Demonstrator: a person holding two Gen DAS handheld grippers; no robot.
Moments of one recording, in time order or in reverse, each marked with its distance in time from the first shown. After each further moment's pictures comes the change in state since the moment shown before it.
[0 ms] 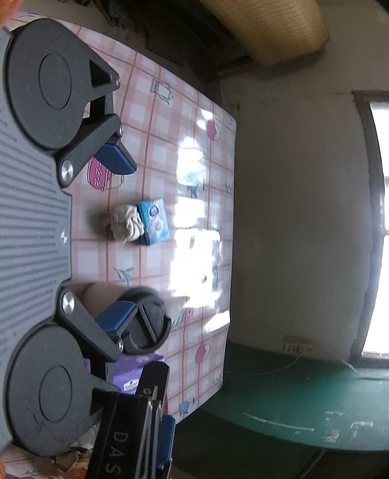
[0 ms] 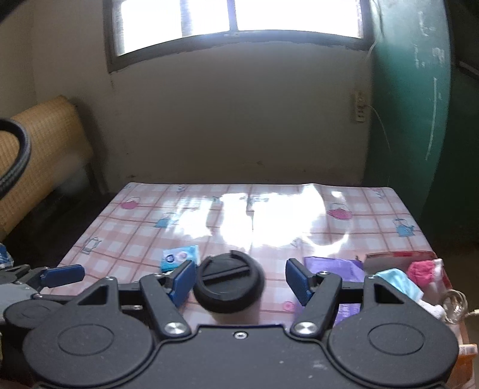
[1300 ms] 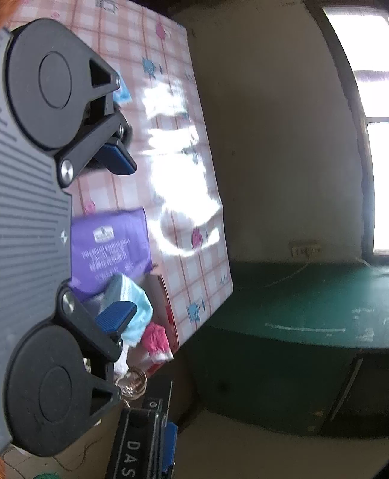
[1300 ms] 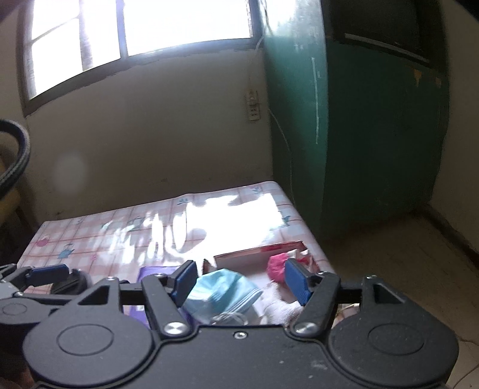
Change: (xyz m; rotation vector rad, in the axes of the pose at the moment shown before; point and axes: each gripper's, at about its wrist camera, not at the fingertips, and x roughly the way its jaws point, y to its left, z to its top) left arm 0.008 -0.159 0.009 0.215 -0.024 -0.198; right arm -0.062 -0.185 -0.020 0.196 -0.047 -0.242
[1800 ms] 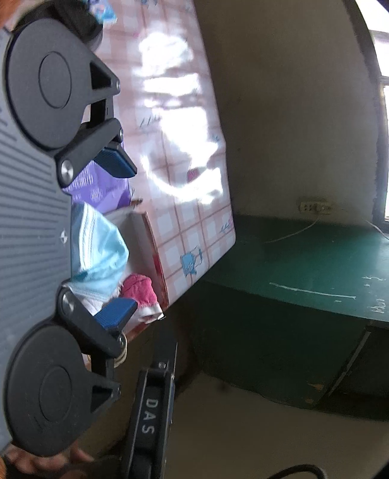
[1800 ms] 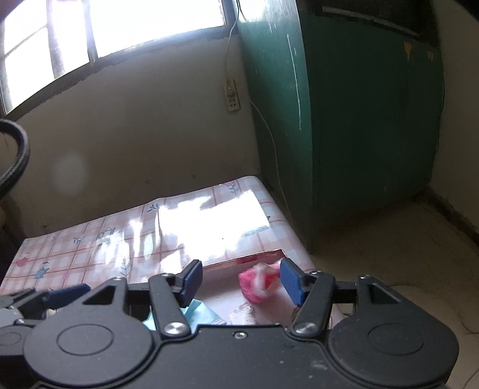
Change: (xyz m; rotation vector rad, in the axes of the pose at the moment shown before) left arm 0.065 -0.037 0.015 0.002 0.002 -0.189; right arm 0.066 -0.051 0.015 0.066 0.020 -0.046
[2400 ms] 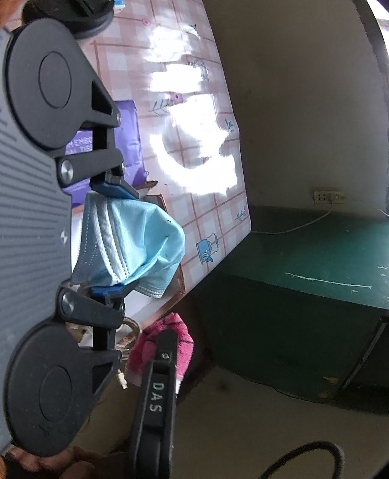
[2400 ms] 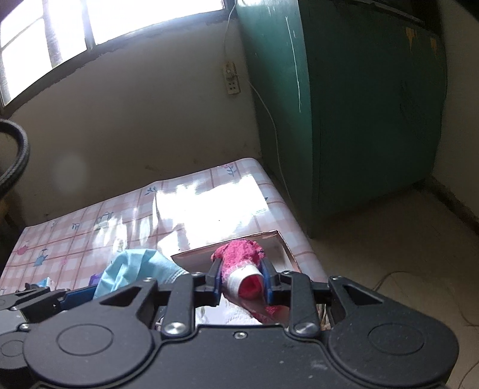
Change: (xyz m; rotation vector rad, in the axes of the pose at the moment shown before) left arm 0.021 -0.008 -0.007 0.000 0.054 -0.054; right arm 0.024 -0.013 -0.002 0.018 0.079 0.029
